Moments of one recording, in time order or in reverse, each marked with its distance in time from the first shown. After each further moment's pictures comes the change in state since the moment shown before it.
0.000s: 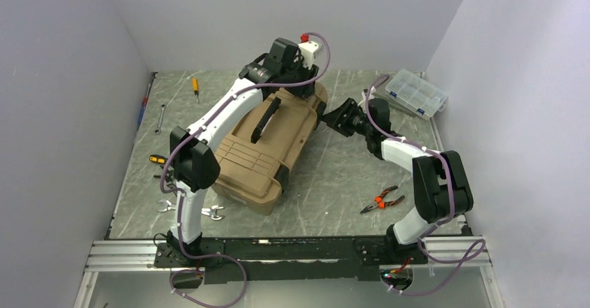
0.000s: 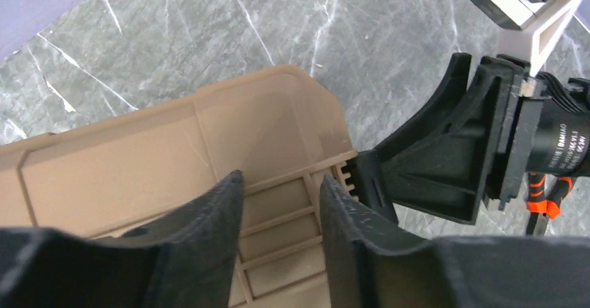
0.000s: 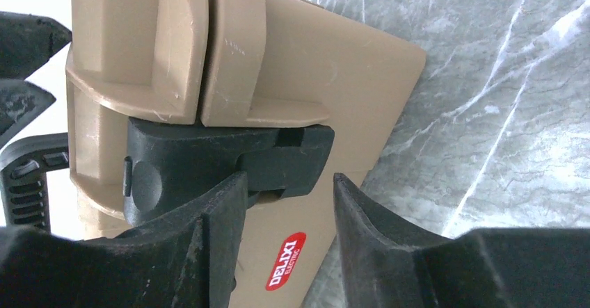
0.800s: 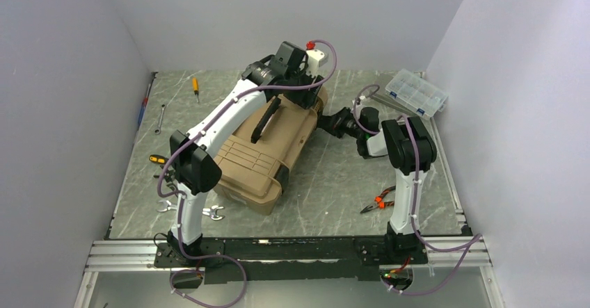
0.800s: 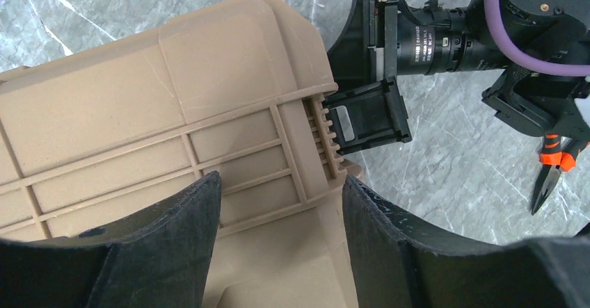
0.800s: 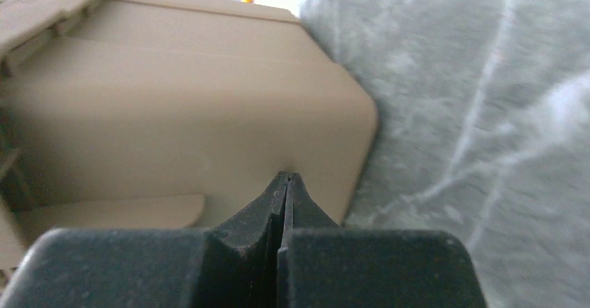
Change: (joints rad) left arm -0.063 -0.019 0.073 -0.220 -0.106 0.031; right arm -0.053 0.523 0.086 0.537 -0.187 0.256
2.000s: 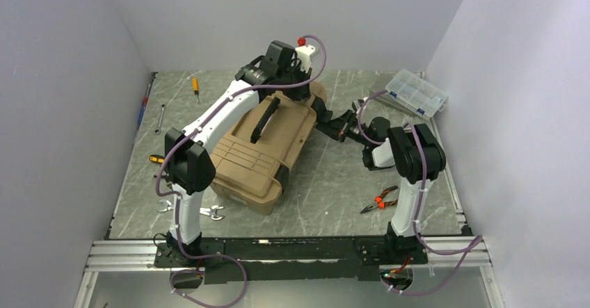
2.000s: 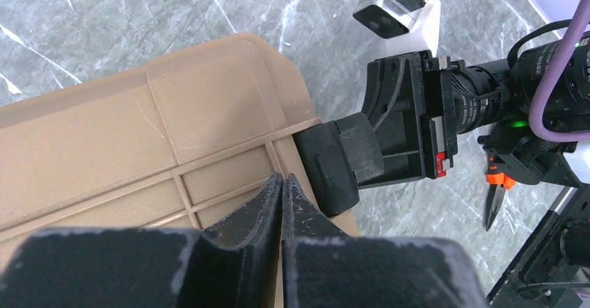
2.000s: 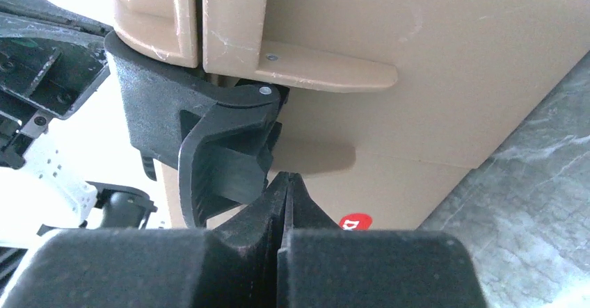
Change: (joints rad) left arm 0.063 -0.018 -0.134 0.191 0.170 -0.059; right arm -0.001 -0.114 -0.198 0.467 -0.213 0.286
